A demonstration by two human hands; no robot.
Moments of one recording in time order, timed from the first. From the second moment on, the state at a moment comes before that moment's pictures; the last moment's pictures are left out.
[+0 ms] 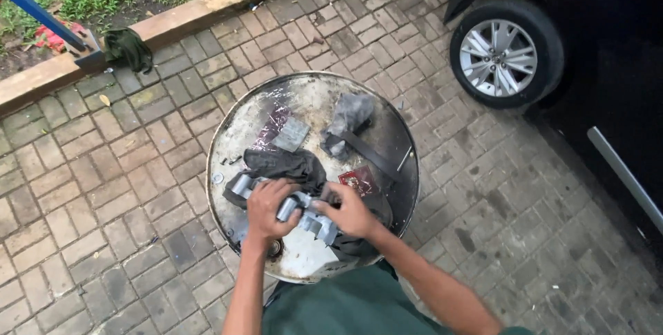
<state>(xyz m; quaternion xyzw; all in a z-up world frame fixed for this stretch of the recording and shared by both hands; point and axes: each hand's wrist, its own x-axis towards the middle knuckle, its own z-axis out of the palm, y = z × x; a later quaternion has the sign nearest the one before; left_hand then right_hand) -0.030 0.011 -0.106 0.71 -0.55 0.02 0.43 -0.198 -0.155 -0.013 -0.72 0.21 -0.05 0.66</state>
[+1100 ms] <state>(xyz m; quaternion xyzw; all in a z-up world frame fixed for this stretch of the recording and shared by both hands) -0.039 0.014 -0.086 0.71 -0.55 0.02 0.44 -0.245 -0.180 0.058 -0.76 0.25 -0.03 0.60</state>
